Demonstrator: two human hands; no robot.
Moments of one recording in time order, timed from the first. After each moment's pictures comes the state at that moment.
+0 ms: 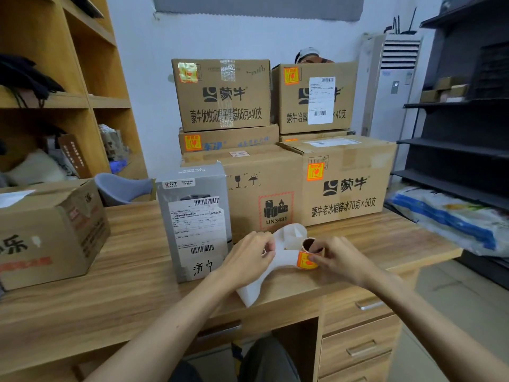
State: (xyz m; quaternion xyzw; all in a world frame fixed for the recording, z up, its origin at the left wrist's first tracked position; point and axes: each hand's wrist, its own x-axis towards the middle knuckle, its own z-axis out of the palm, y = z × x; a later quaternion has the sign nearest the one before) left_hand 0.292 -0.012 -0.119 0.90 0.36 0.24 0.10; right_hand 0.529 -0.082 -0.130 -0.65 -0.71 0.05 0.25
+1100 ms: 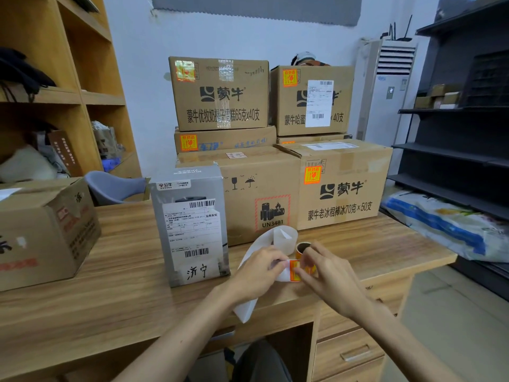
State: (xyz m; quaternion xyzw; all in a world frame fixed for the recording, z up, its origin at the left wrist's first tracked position) left_hand 0.313 -0.013 -0.145 0.88 0.28 0.27 0.25; right_hand 0.490 -0.111 -0.142 -0.64 -0.72 -0.09 0.27
